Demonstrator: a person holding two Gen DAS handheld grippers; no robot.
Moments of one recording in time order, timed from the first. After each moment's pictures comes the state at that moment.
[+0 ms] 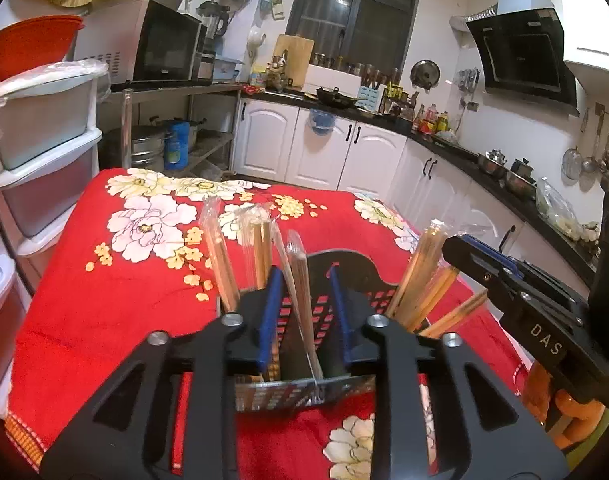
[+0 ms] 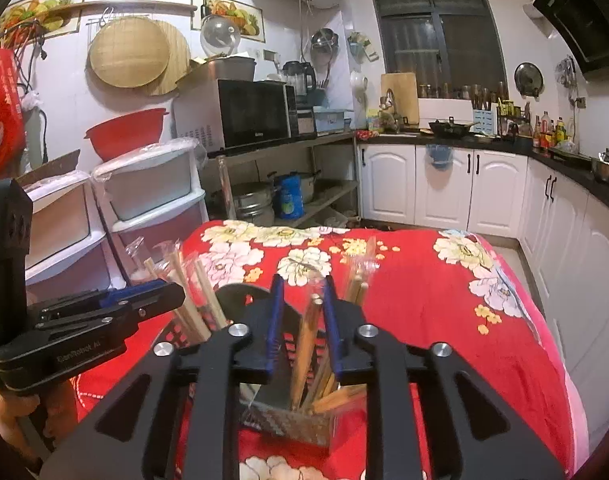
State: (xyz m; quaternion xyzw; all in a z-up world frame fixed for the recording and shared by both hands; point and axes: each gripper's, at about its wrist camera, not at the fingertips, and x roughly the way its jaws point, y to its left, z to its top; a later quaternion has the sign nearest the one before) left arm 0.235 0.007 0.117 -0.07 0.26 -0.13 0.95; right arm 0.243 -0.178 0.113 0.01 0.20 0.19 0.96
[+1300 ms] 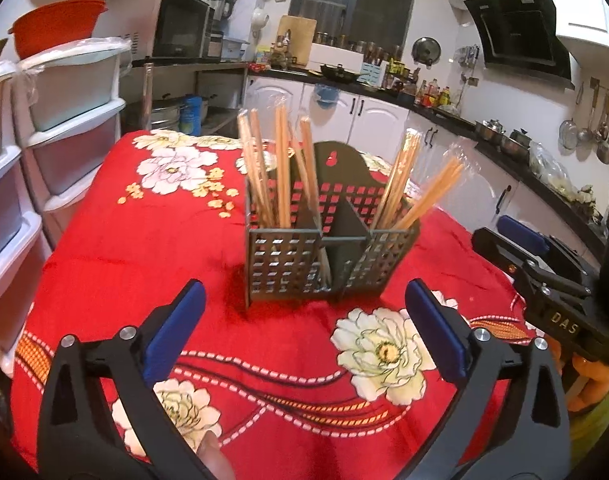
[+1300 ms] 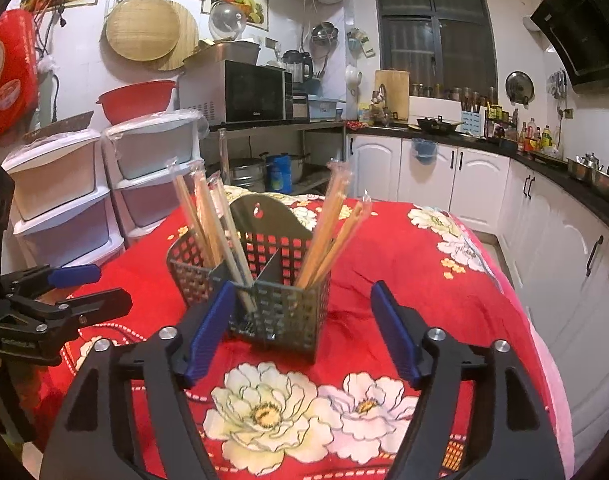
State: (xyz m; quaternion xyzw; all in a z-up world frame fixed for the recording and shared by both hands) left arm 0.140 0.019 0.082 -0.06 0.30 -0.11 0.95; right arm 0.145 -0.195 0.073 -0.02 0.21 0.16 0.96
